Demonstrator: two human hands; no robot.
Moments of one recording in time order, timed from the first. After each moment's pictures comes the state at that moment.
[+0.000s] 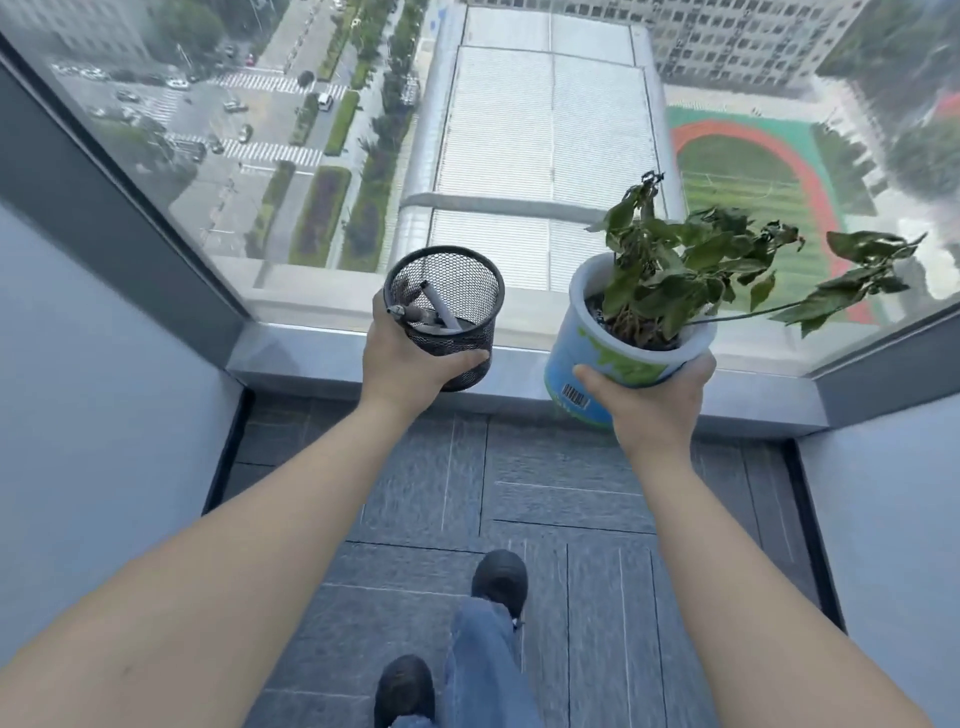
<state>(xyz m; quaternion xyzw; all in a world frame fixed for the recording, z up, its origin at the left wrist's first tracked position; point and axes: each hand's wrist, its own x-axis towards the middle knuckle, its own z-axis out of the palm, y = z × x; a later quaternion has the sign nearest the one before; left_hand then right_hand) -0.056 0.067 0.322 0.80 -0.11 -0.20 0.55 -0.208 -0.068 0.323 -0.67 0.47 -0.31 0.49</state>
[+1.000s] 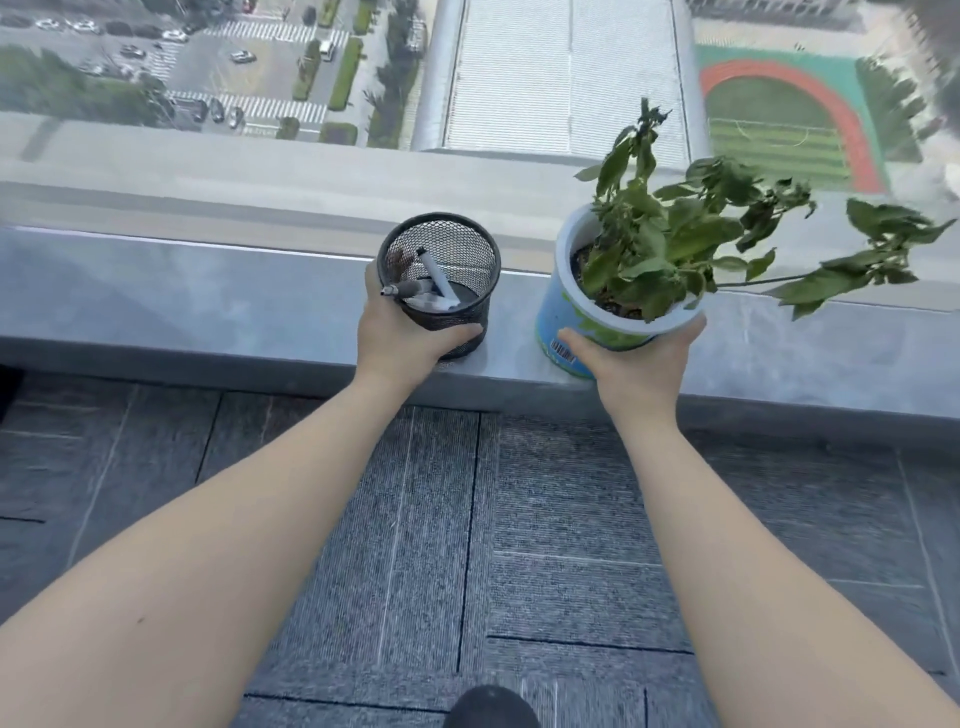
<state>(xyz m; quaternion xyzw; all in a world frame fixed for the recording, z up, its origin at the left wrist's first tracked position) 0.050 -0.083 -0.135 0.82 -0.11 -0.21 0.52 -0.094 -0.218 -0.124 -0.67 0.47 -0.27 0.51</state>
